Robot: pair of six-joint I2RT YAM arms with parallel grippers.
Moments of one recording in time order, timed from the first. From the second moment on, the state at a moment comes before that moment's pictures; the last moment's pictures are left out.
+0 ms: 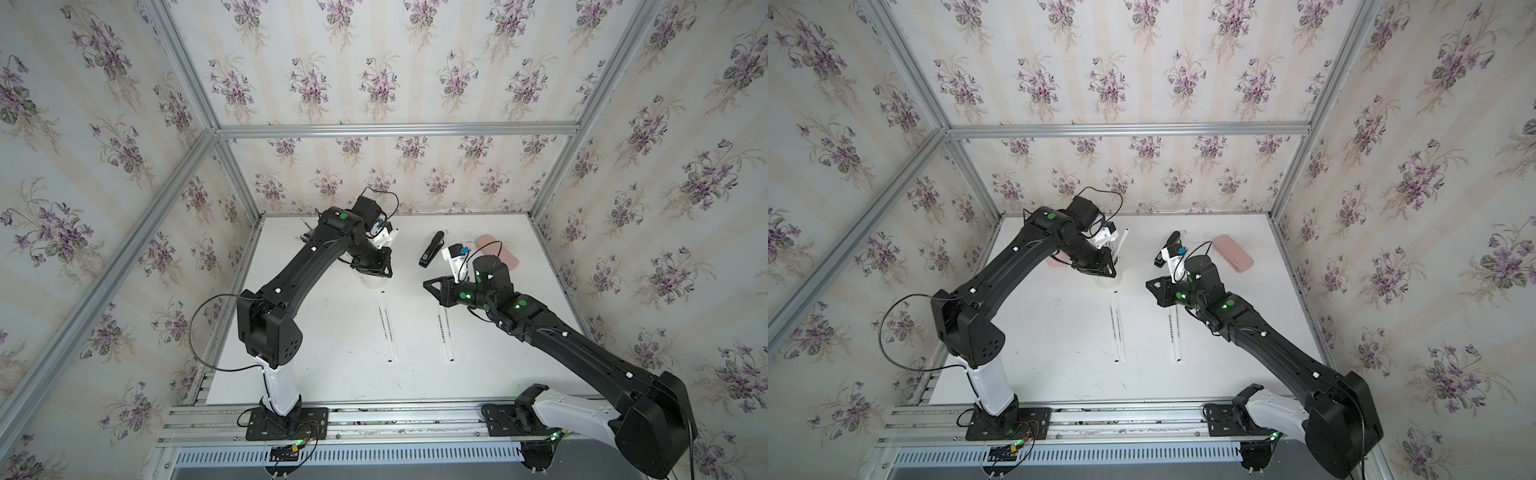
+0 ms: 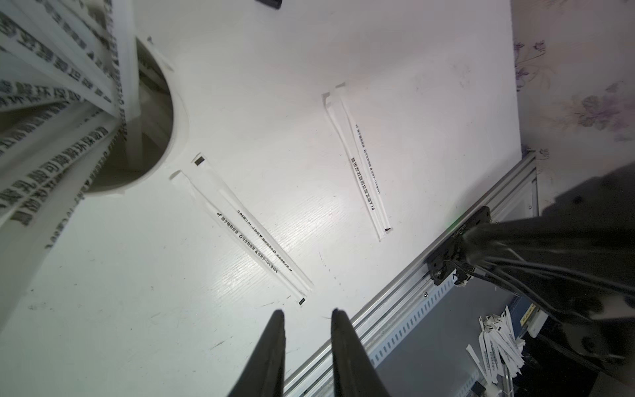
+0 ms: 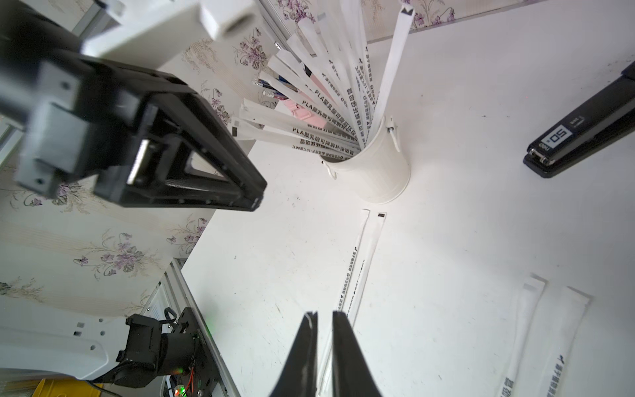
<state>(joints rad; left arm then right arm) -0.48 1.82 1.92 -1.29 0.42 -0.15 0.58 1.18 0.83 -0.13 -0.37 0.48</state>
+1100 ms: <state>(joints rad) -0.46 1.24 1.40 -0.72 0.13 0.12 0.62 1.98 1.41 0.09 -0.21 0.55</state>
